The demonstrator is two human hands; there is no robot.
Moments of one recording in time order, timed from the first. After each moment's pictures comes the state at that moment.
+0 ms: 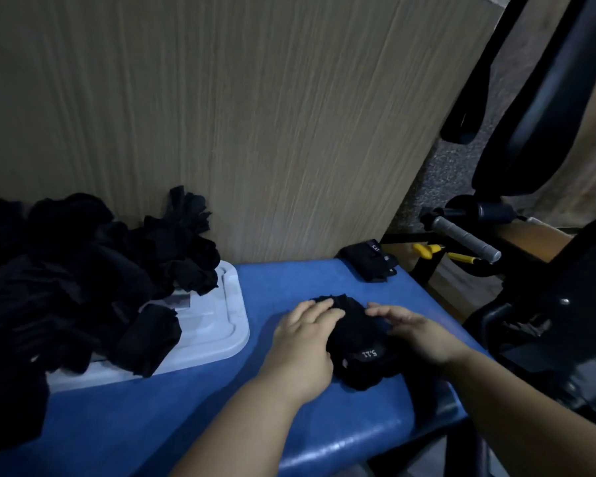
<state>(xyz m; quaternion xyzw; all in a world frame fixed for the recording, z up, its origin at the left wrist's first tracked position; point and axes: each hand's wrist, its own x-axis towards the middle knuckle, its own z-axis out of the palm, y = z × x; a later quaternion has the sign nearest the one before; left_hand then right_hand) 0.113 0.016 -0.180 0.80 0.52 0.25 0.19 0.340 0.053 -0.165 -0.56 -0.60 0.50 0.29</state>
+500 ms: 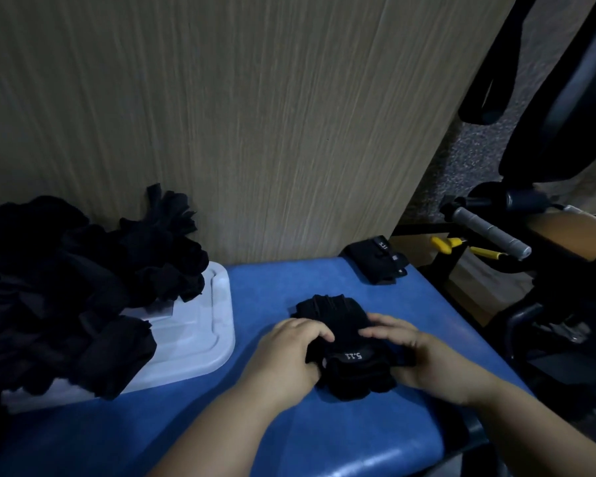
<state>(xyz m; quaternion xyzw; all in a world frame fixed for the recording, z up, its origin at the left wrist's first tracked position) 0.113 0.035 -0.187 0.76 0.54 0.26 0.26 0.362 0.061 -0.178 -0.47 -0.79 0.33 0.18</state>
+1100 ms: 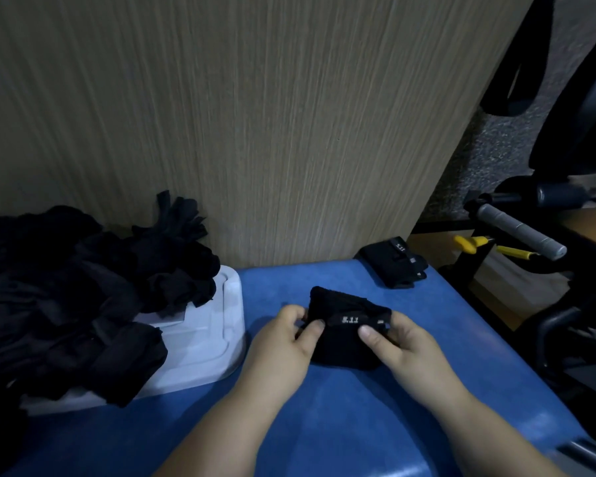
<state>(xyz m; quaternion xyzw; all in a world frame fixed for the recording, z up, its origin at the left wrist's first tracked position) 0.109 0.041 -0.173 0.58 0.64 0.37 0.36 0.298 0.055 -0.179 -0.53 -0.60 0.43 0.43</state>
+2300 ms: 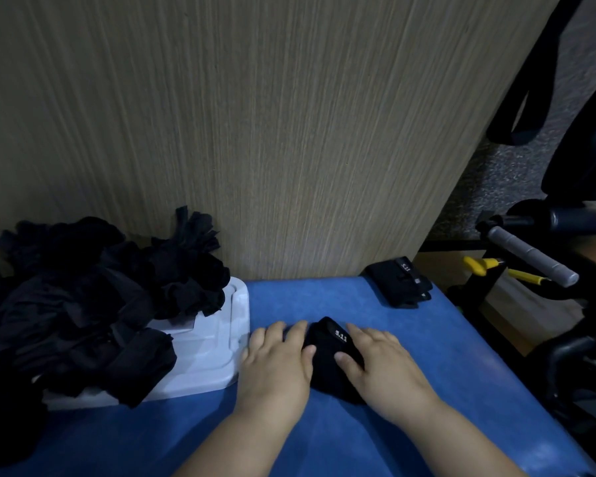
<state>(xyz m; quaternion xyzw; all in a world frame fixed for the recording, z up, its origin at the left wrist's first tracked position) 0.112 0.031 -0.180 0.66 0.73 0.18 0.07 0.275 0.061 -0.166 -0.60 -0.78 0.15 0.08</state>
